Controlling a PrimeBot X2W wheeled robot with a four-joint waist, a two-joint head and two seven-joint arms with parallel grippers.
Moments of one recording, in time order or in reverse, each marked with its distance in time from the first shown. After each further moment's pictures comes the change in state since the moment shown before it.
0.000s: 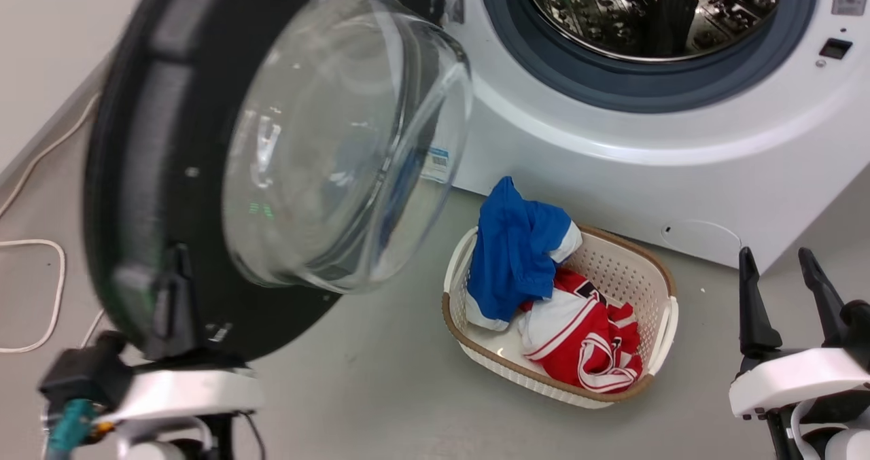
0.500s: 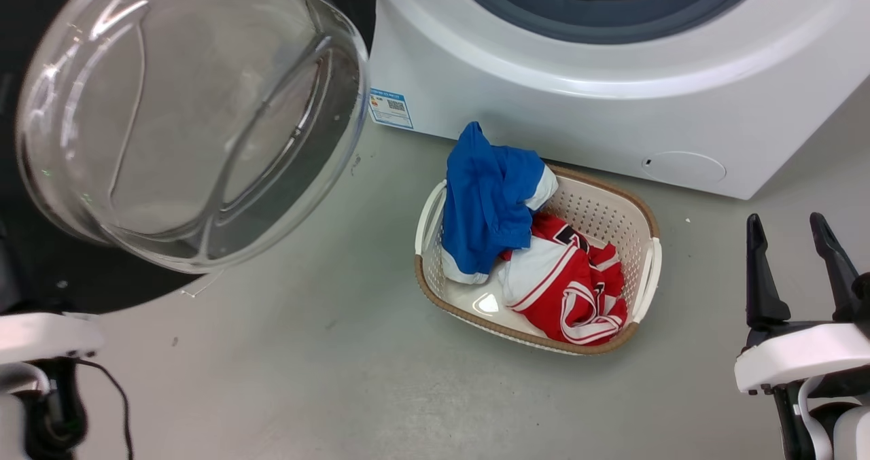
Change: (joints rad) left arm -0.165 0.161 0.283 0.264 -0.111 -0.125 -0.026; right arm -0.047 0.000 0.004 -0.074 -0.026 0.000 0.036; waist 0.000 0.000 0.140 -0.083
